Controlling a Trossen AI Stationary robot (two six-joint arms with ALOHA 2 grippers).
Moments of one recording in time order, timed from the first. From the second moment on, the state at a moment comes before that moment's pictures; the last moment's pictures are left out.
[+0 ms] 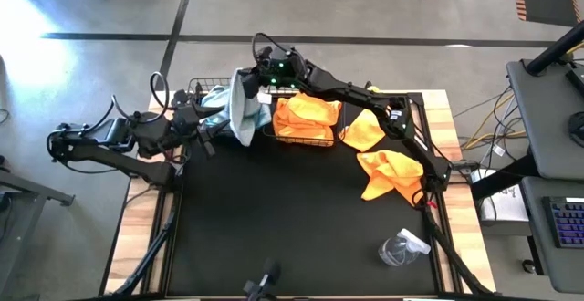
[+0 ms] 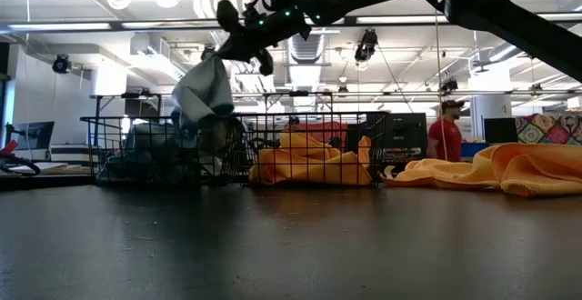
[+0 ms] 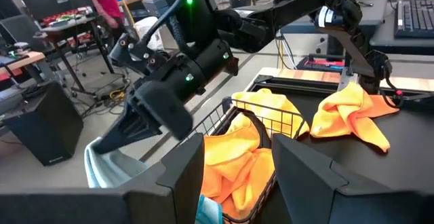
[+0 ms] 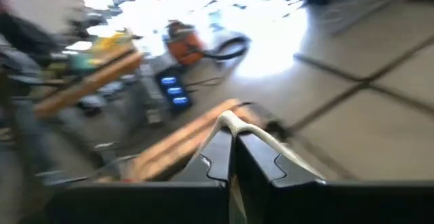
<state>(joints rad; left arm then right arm) -0.14 0.78 1.05 -0.53 -0.70 -0.01 -0.43 2.36 2.35 -0.18 -0.08 0.34</state>
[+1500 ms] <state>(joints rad) -0.14 0.82 1.05 -0.53 -0.70 -0.04 -0.43 2.17 2.36 -1.24 -0.23 -0.08</state>
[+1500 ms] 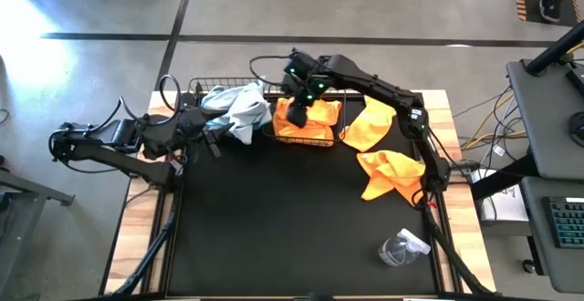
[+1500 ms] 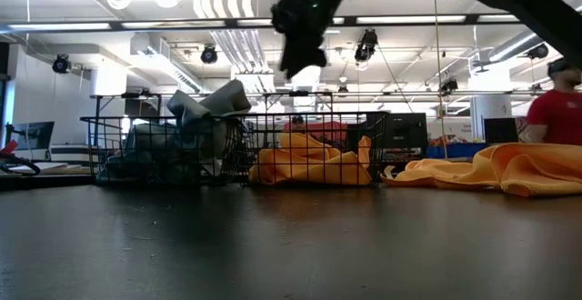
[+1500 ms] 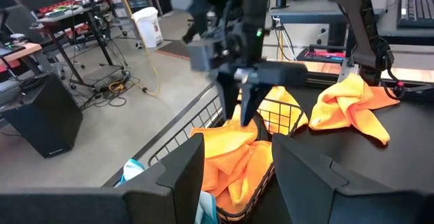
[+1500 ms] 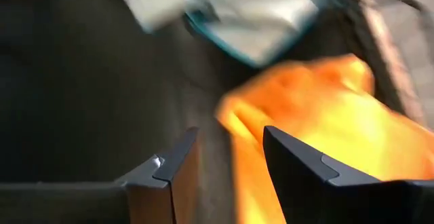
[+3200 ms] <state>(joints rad) -0.14 0.82 1.05 -0.54 -0.69 -0.04 -0.44 1.63 1.53 -1.48 0.07 0.09</state>
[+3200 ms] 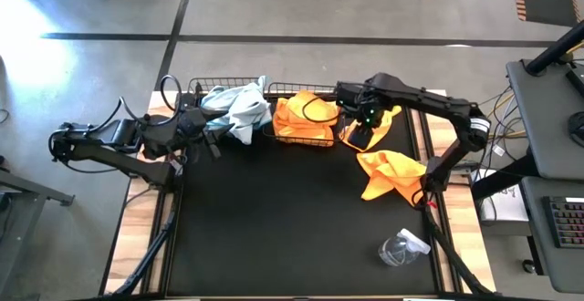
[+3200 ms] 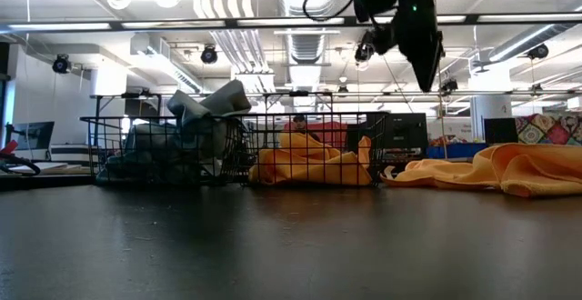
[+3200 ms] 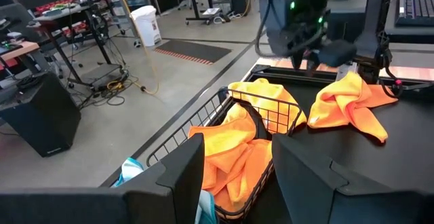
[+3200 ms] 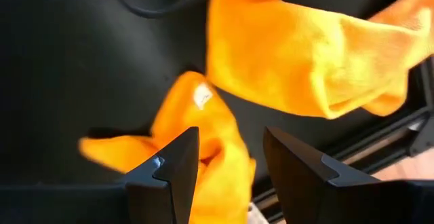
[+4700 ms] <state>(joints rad) -0.14 0.82 1.05 -0.54 -0.69 -0.10 -0.92 1.64 1.08 -1.00 -0.07 0.04</state>
